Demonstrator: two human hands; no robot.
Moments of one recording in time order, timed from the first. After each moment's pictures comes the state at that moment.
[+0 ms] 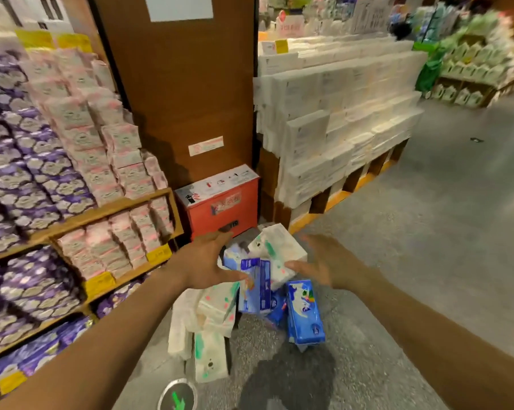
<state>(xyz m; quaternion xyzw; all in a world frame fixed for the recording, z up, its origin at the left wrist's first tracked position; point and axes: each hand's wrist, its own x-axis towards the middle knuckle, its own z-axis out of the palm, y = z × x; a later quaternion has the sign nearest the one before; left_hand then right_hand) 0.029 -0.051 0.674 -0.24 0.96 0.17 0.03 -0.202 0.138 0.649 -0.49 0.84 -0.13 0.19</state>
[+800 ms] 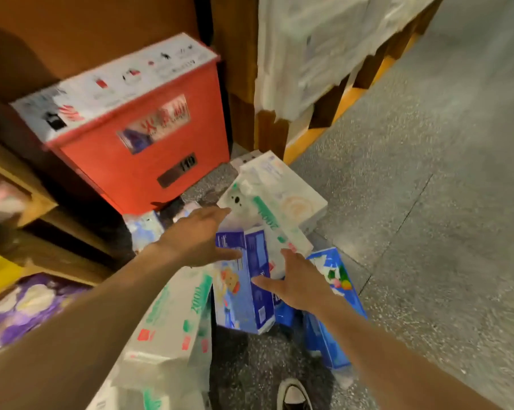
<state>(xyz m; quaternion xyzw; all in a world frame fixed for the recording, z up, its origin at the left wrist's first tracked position) -0.318 -0.362 0.134 -0.18 0.96 0.16 0.15 -0.415 -0.140 0.085 -0.30 0.87 -0.14 0.37</state>
